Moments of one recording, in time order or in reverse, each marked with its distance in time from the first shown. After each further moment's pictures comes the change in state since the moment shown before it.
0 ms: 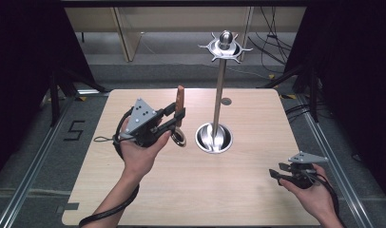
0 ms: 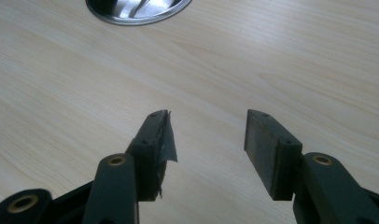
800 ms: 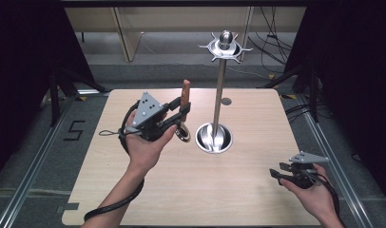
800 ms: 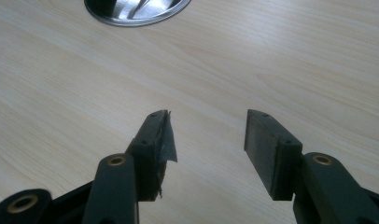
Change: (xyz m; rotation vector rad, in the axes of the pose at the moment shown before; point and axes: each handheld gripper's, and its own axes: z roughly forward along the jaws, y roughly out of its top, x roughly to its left) left arm -0.003 0.011 0.014 0.002 0.003 0.008; right arm 0.002 0.000 -0.002 0.011 -0.001 0.044
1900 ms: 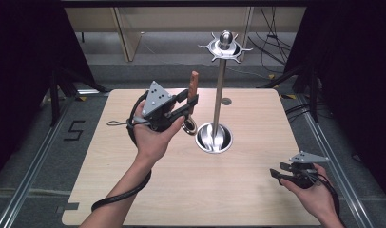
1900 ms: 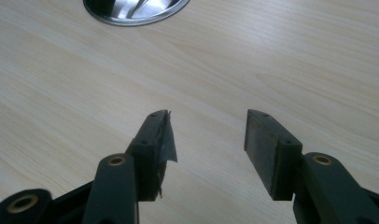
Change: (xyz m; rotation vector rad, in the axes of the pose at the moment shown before) left arm -0.003 0.015 0.020 0.010 -0.011 -0.005; right arm -0.002 -0.001 0.001 -0.011 -0.009 -0.037
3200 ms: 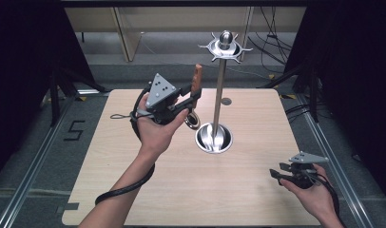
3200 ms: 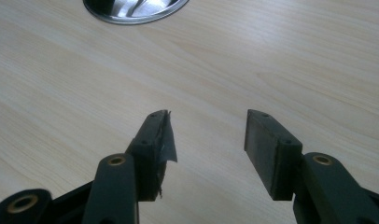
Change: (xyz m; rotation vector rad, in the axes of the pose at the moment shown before) left arm 0.001 0.012 0.011 -0.008 -0.002 -0.003; right arm 0.000 -0.001 0.001 -0.001 -0.005 0.006
